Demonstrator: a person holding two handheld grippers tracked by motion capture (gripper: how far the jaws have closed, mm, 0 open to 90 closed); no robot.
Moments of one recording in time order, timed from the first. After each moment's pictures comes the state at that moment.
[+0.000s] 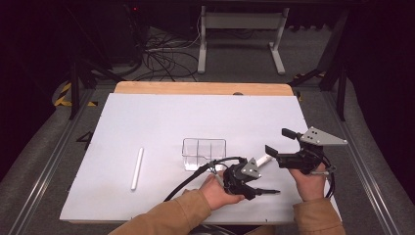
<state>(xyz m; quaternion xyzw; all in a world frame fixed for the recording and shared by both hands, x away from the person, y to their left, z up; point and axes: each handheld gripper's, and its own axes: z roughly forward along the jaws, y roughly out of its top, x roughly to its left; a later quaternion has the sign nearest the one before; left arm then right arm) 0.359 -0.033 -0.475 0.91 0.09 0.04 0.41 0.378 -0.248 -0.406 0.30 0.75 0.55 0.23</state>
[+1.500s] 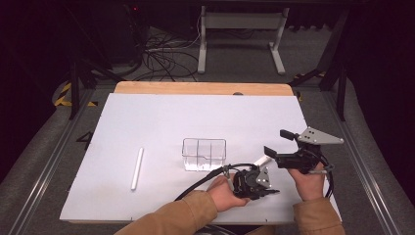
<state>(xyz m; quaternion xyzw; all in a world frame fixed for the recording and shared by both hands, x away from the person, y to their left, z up) 0.356 -0.060 -0.488 0.94 0.03 0.05 0.34 0.384 -0.247 -0.412 0.31 0.76 0.54 0.21</state>
